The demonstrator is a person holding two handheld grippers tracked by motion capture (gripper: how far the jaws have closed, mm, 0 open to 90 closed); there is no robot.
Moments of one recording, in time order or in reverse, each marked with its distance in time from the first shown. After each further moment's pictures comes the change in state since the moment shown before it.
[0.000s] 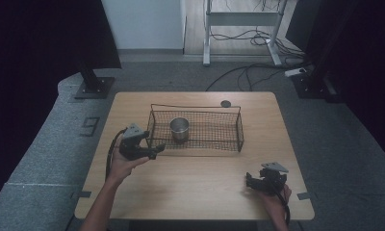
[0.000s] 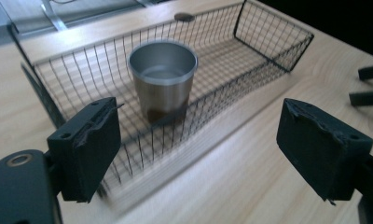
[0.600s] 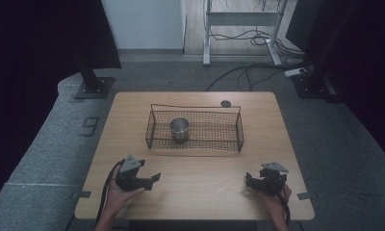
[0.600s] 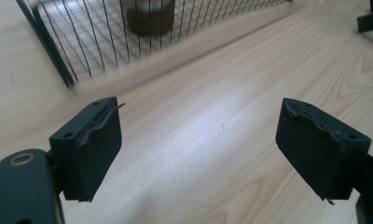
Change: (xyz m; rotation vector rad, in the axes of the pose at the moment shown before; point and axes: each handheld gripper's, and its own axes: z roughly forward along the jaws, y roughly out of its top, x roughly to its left) left arm -0.028 -0.093 -0.009 0.075 0.024 -0.022; right arm 0.000 0.000 0.000 0.000 0.000 0.000
